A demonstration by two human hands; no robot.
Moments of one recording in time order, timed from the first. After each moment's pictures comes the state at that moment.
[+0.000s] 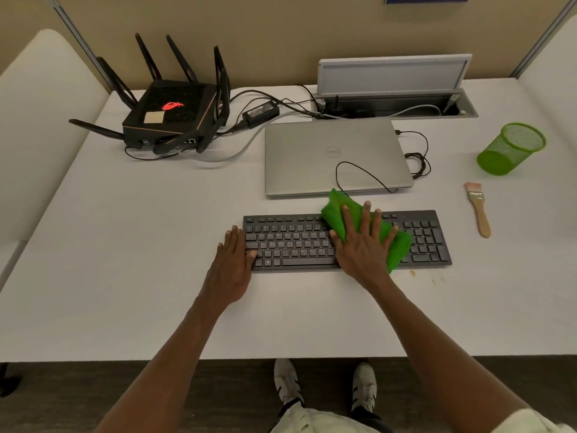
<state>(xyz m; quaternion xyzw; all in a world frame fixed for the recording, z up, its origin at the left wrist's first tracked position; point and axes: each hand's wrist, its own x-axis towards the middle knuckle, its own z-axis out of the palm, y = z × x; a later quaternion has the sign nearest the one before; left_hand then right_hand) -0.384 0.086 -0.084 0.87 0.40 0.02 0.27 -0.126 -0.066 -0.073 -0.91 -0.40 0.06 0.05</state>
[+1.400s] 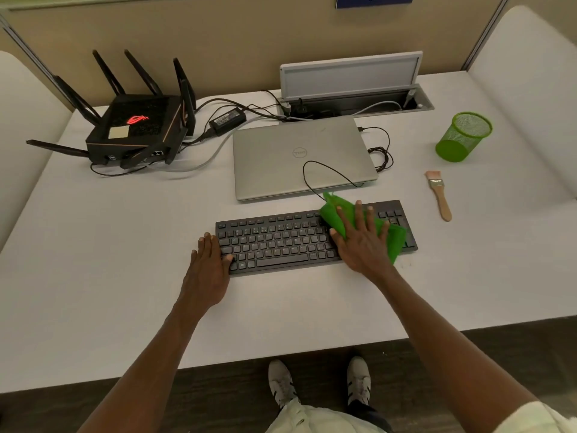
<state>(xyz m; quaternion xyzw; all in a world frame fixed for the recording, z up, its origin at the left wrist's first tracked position) -0.372 0.083 -0.073 0.87 0.43 -0.03 0.23 -0.088 -0.113 -0.055 -0.90 -0.41 0.12 0.05</state>
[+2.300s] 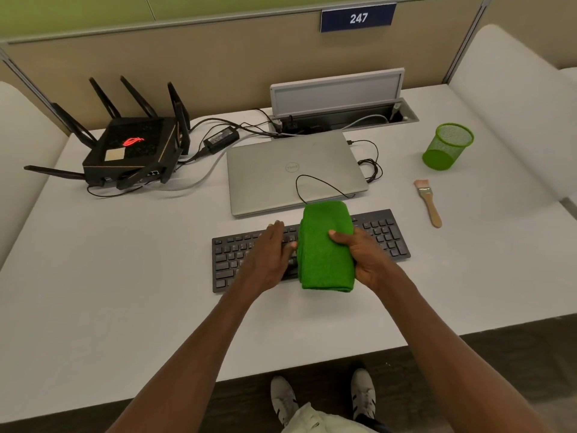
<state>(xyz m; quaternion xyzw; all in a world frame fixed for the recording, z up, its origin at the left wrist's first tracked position) -0.260 0.034 -0.020 0.90 0.28 0.03 0.32 -0.107 -0.112 0.011 -0.55 0.01 0.51 0.66</state>
